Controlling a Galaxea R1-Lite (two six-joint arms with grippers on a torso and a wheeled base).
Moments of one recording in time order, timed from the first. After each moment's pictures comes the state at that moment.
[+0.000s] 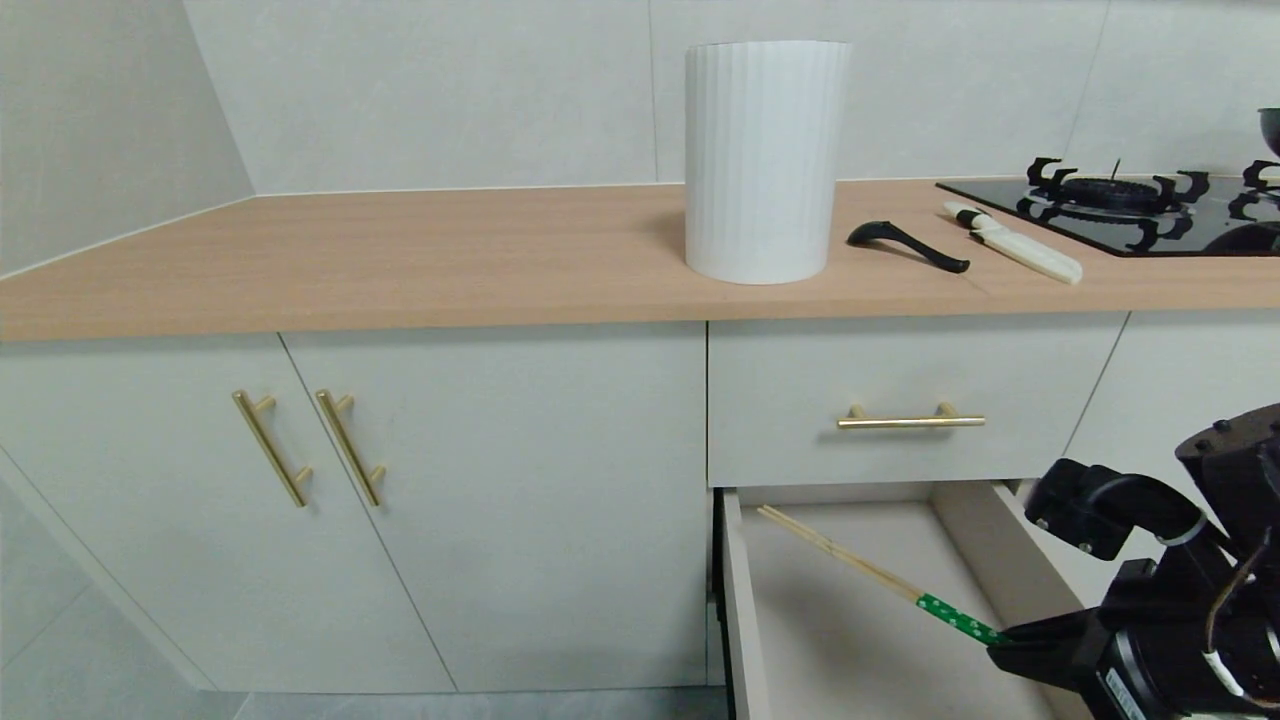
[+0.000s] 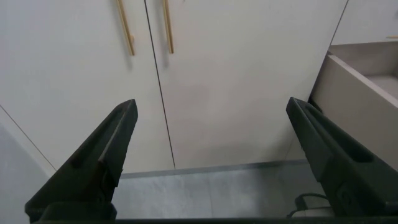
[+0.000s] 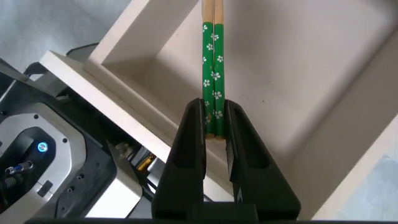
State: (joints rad) left arm 0.00 0.00 0.00 0.01 -0.06 0.01; right arm 0.56 1.34 -0.69 0.20 0.08 -0.08
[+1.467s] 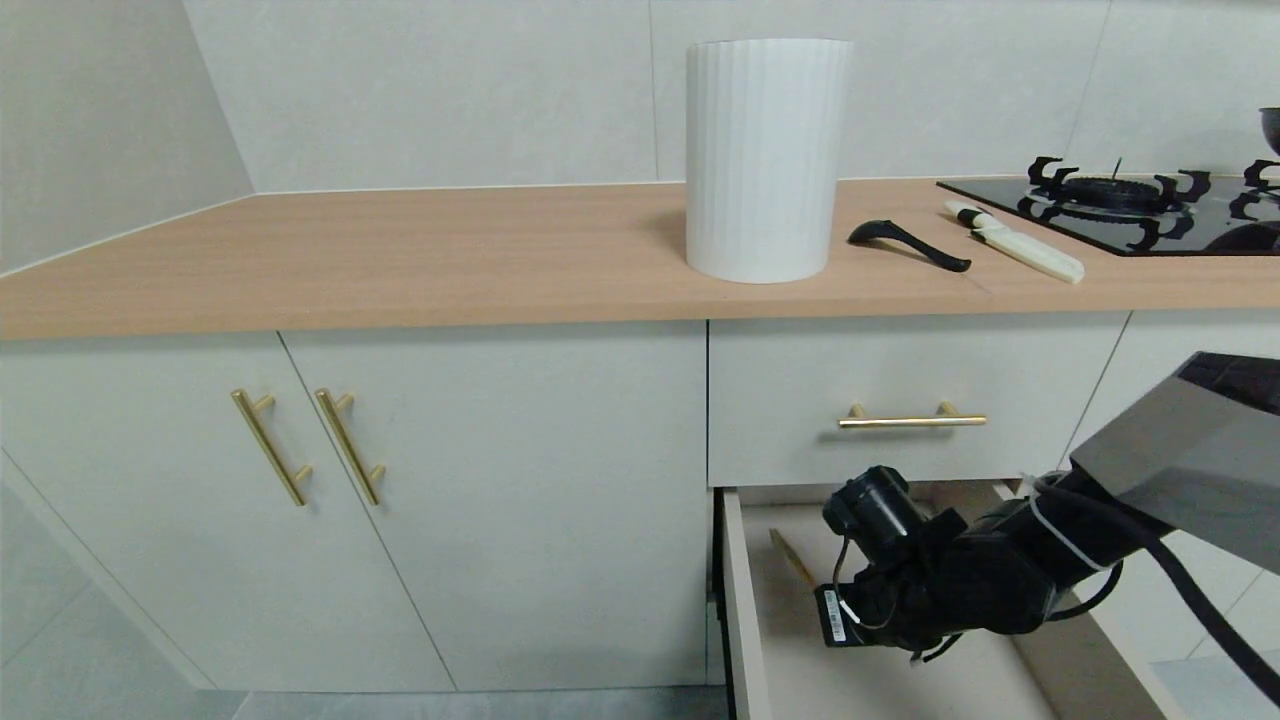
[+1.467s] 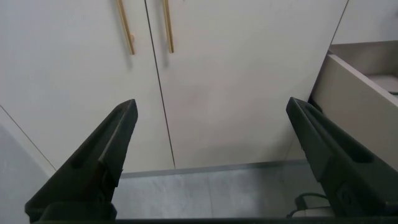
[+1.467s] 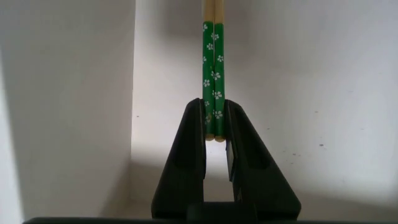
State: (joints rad) left arm 0.00 0.00 0.00 0.01 -0.06 0.01; right arm 0.58 2.15 -0.94 -0.13 -0.10 0.46
